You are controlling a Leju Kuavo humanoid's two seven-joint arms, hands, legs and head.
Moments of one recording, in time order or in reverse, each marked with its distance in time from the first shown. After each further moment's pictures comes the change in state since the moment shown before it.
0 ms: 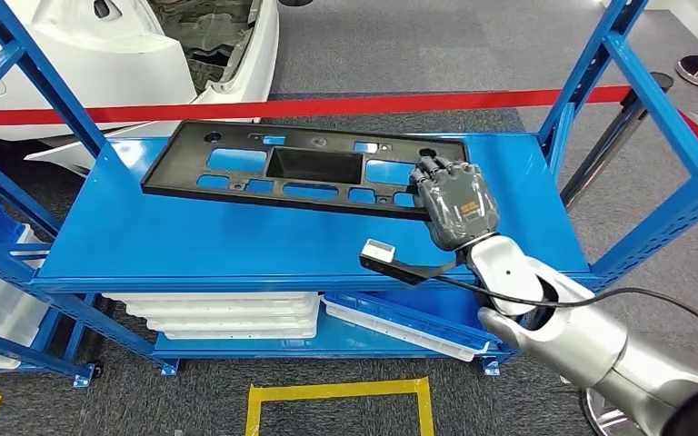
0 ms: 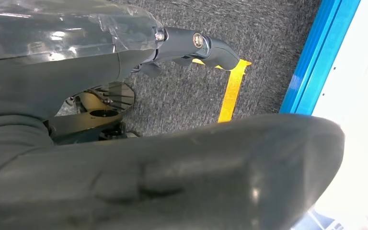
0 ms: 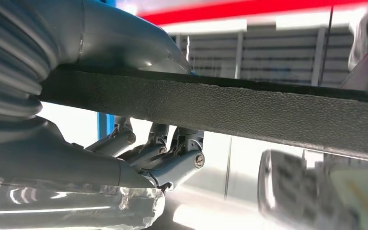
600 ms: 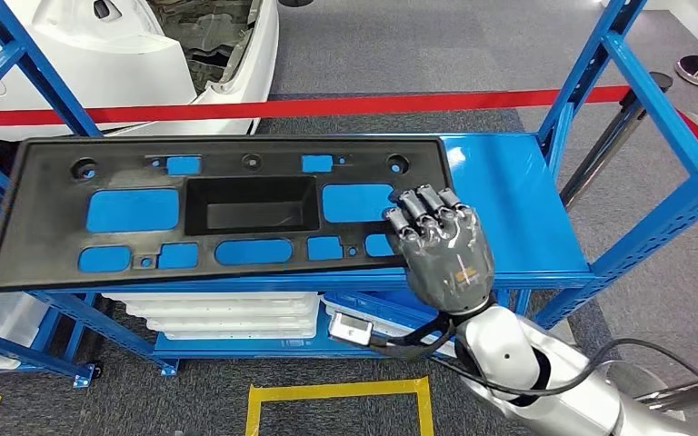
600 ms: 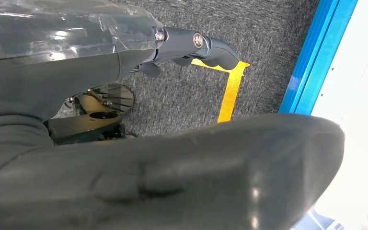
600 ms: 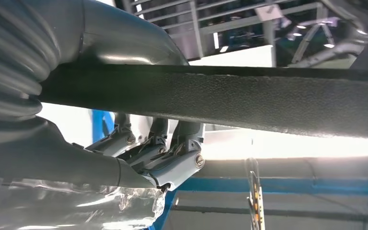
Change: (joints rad) left arm 0.002 0.000 0.000 0.000 -0.007 0.011 -0.008; right arm 0.207 0.123 -0.034 -0.261 0.338 -0.144 -0.012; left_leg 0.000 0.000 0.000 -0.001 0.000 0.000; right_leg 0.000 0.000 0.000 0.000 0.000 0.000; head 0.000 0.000
